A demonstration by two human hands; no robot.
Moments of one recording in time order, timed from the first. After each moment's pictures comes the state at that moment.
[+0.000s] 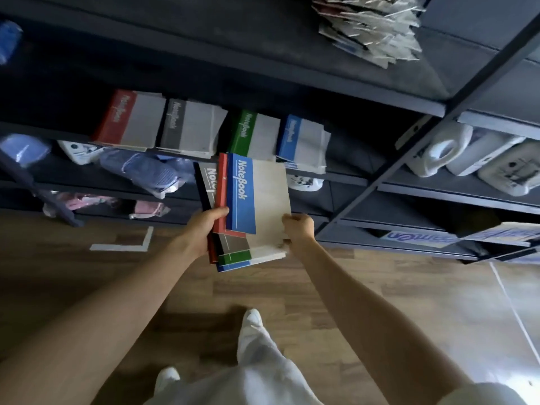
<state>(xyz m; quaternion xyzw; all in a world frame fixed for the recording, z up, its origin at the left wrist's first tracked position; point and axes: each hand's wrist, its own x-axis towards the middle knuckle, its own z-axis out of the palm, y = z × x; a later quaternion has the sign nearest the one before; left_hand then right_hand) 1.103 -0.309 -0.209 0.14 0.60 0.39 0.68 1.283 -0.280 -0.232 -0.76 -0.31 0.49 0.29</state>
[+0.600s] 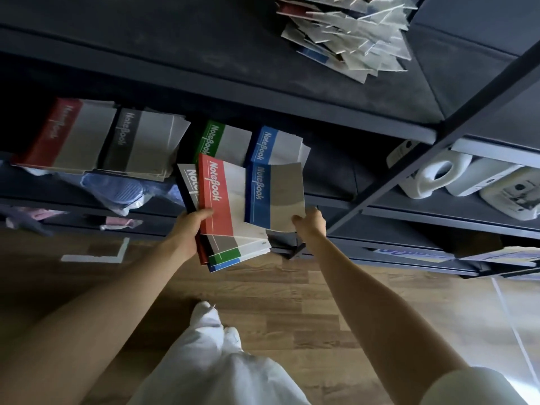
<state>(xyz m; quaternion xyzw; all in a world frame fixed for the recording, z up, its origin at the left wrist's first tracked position) 1.186 -0.191 -0.225 0.11 0.63 0.42 0.64 1.409 -0.141 -0.239 -0.80 -0.46 0.37 0.15</state>
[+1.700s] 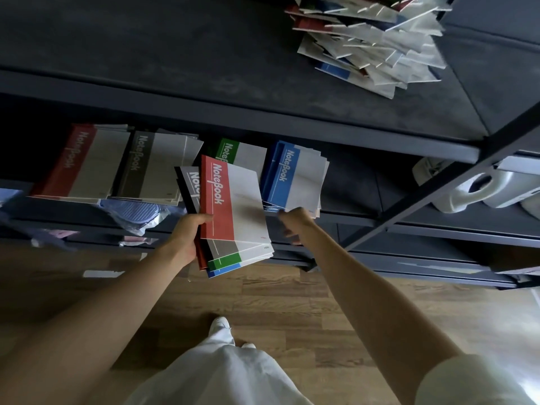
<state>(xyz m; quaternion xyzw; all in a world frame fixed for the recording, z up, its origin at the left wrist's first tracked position) 1.149 -0.140 -0.223 0.13 0.64 0.40 0.64 1.347 -0.079 -0.230 -0.75 -0.43 0.49 0.06</state>
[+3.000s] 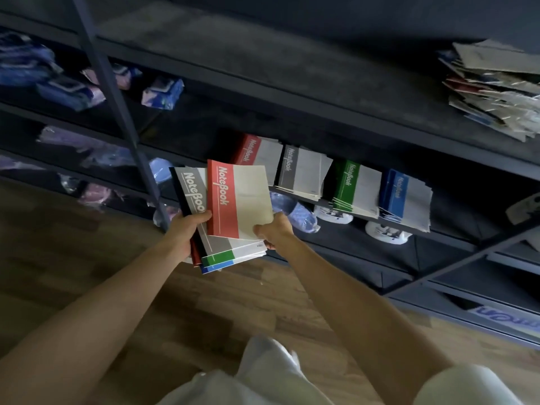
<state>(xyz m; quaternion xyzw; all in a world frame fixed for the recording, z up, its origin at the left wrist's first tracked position) 0.847 -0.357 -0.168 0.08 0.64 0.54 0.54 0.992 -0.266 -0.209 -0.65 -0.54 0.53 0.10</state>
